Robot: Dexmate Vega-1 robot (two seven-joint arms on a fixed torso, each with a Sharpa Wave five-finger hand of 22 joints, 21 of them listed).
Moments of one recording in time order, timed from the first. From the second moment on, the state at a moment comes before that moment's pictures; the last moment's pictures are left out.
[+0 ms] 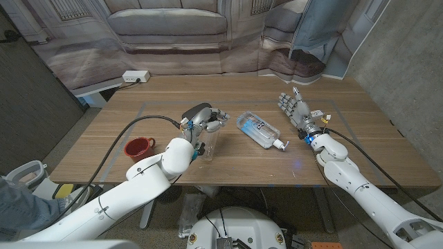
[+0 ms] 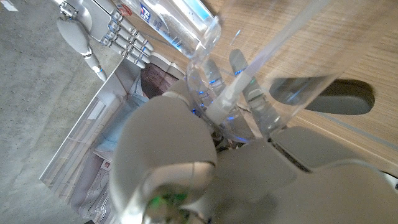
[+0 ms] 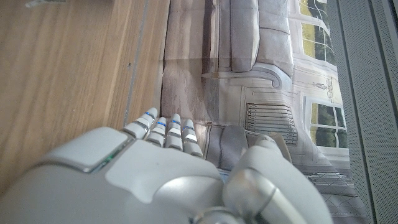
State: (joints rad) left arm 1.08 0.78 0.56 -2.29 0.02 0.57 0.39; left_hand 1.26 0.13 0.39 -0.16 0.19 0.67 -0.01 0.47 0.27 0.67 -0.12 0.44 0.43 0.79 -0.09 0.41 0.38 0.67 0.02 0.62 0.21; right arm -0.92 -0.51 -0.34 -1.29 0.78 0.39 0.26; right_hand 0.21 -0.02 0.05 0.03 0.27 0.11 0.07 0.19 0.18 0.11 0.09 0.20 0.18 0.00 0.05 0.18 0.18 0.06 -0.01 0.20 0.18
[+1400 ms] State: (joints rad) left arm 1.23 0.88 0.34 -2.38 -0.10 0.43 0.37; left_hand 1.26 0.13 0.41 -0.14 0.19 0.68 -0.01 0.48 0.29 0.70 -0.13 0.45 0.48 0.81 -0.09 0.41 0.42 0.66 0.01 0.66 0.21; right arm -0.96 -0.52 -0.34 -1.35 0.78 0.41 0.25; right_hand 0.20 -0.01 0.05 0.02 0.27 0.11 0.07 0.19 0.18 0.11 0.09 0.20 0.18 0.00 0.05 0.18 0.18 0.06 -0.01 0.20 0.18
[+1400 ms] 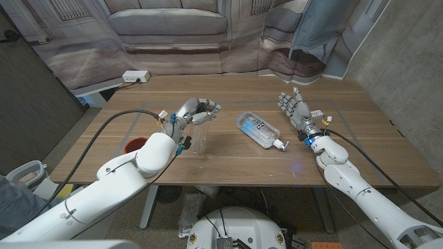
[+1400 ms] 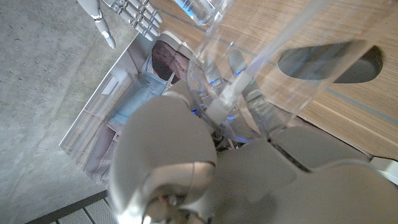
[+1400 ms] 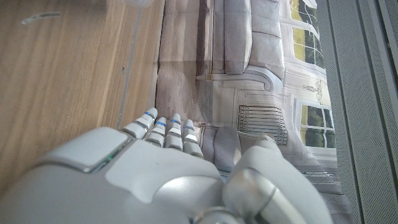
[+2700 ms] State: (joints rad) left arm 1.51 0.89 0.04 -2.47 -0.15 0.25 0.33; left_hand 1.26 0.12 0.42 -0.14 0.19 0.70 -0.01 0.49 0.28 0.71 -0.13 0.45 0.52 0.83 -0.10 0.41 0.44 0.65 0.00 0.70 0.21; right arm -0.97 -0.52 -0.34 -1.36 0.79 0.41 0.27; right_hand 0.20 -0.01 0.05 0.02 0.27 0.11 0.07 0.19 0.18 0.11 0.09 0.20 0.18 0.00 0.05 0.18 0.18 0.06 -0.01 0.20 0.18
